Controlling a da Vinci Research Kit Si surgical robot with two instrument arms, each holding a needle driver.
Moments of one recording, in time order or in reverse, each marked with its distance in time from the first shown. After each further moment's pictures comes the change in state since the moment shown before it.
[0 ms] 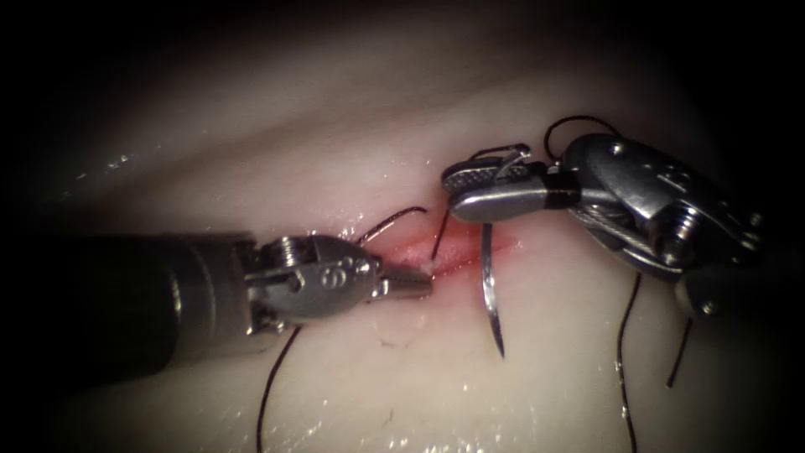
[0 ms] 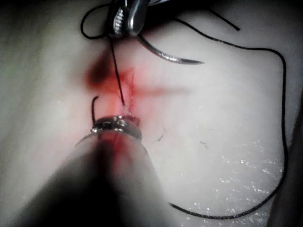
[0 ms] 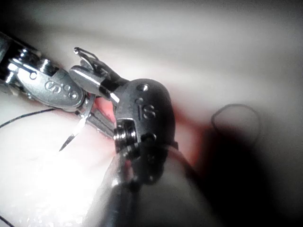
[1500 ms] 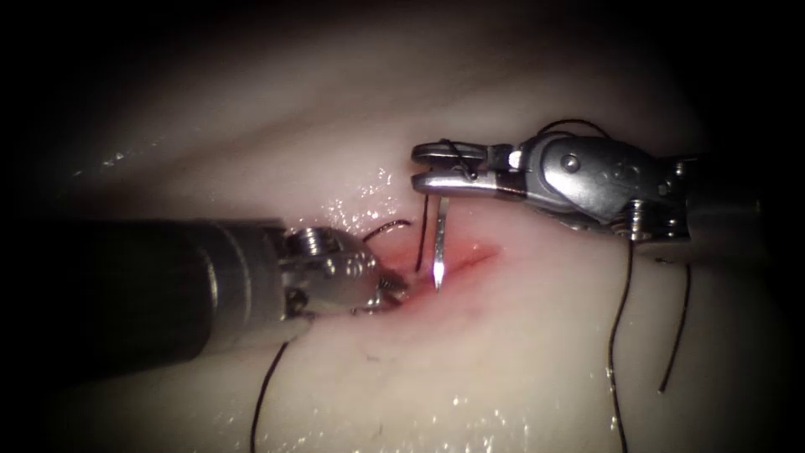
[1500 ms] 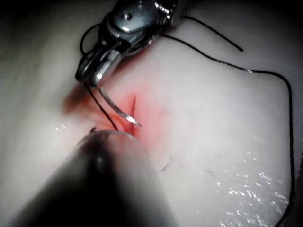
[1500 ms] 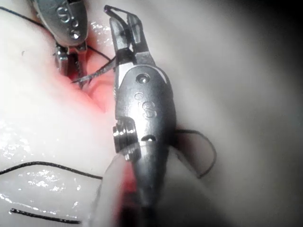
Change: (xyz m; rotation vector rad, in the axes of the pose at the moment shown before) right arm -0.005 0.003 0.002 -0.050 0.002 -0.457; left arm -0.001 0.001 0.001 -0.088 -0.292 -0.104
